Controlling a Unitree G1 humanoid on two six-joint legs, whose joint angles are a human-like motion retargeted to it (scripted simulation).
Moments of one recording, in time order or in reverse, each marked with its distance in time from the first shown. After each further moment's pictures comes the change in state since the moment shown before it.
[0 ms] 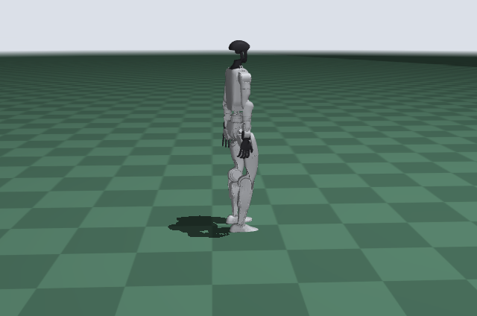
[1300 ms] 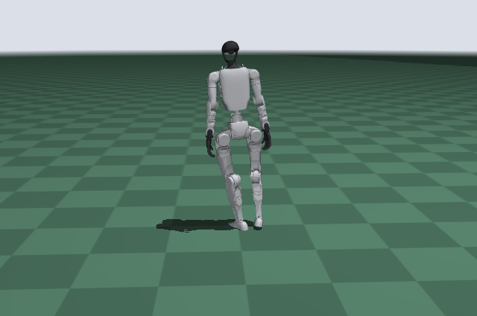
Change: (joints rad) left arm -0.023 0.072 0.026 0.033 -0.008 0.021 -0.002; right arm -0.006 -0.003 0.028 -0.059 -0.026 -0.039 0.017; waist 0.054 0.001 0.001; left_leg 0.044 0.058 0.299 -0.115 -0.044 -0.067; right_leg -0.119 -0.001 -0.131 0.152 0.013 0.097
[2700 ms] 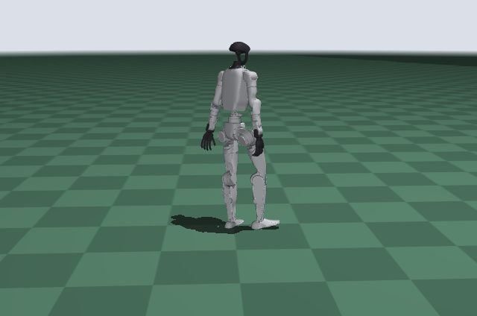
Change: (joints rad) left arm 0.064 0.041 0.027 0.014 -0.020 0.006 0.056; right arm -0.081 0.013 0.034 -0.059 -0.021 -0.007 0.042; waist 0.088 -0.022 0.107; left_leg 0.061 -0.008 0.005 0.022 -0.087 0.134; right_leg -0.101 -0.100 -0.231 -0.067 -0.192 -0.386
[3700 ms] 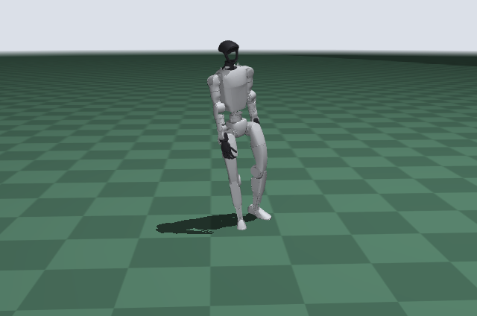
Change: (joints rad) left arm -0.018 -0.095 -0.076 -0.076 0.009 -0.036 -0.049; right arm -0.072 0.021 0.042 -0.079 -0.022 0.028 0.038; waist -0.045 -0.024 -0.088; left_leg -0.204 0.022 -0.143 0.343 0.124 0.050; right_leg 0.186 0.029 -0.021 -0.228 0.013 0.116
